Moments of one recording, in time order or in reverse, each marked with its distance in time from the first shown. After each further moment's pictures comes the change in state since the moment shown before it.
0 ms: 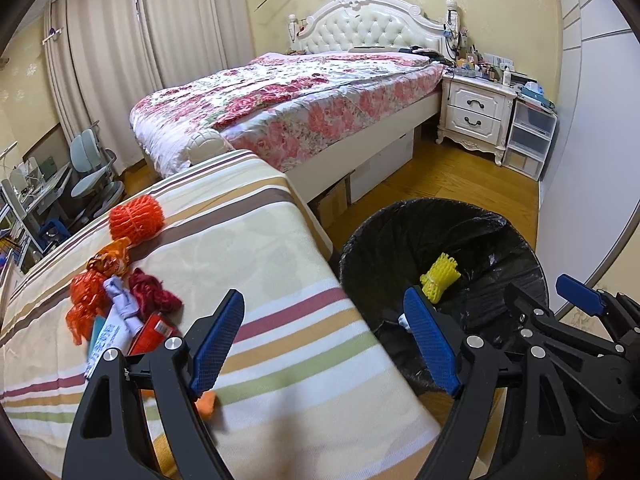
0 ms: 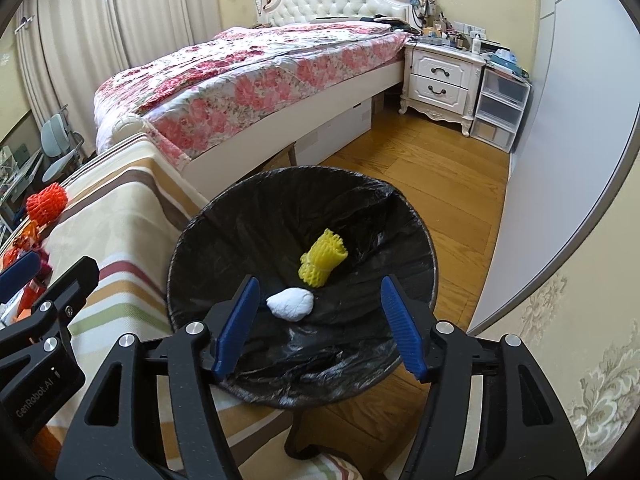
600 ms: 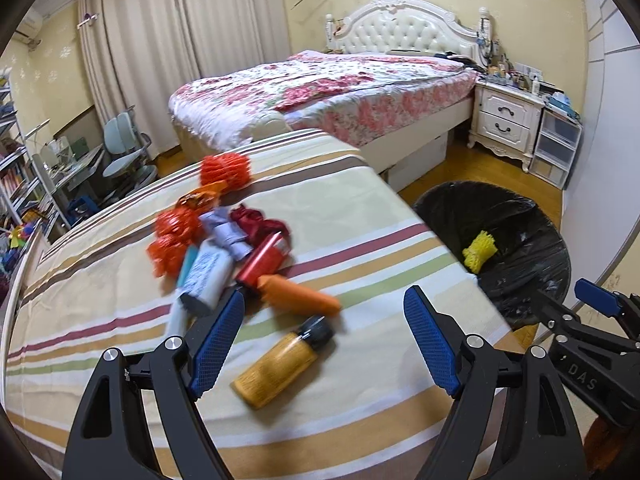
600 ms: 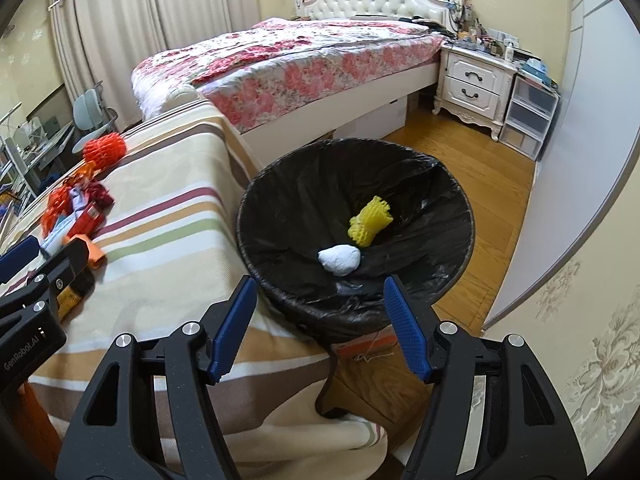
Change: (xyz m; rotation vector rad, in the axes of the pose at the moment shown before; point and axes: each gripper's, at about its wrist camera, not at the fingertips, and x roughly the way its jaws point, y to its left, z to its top) left arm -0.049 0.063 -0.052 -0.071 0.005 0.101; right arm -0.041 0.041 -0.048 -0.087 0.019 0.094
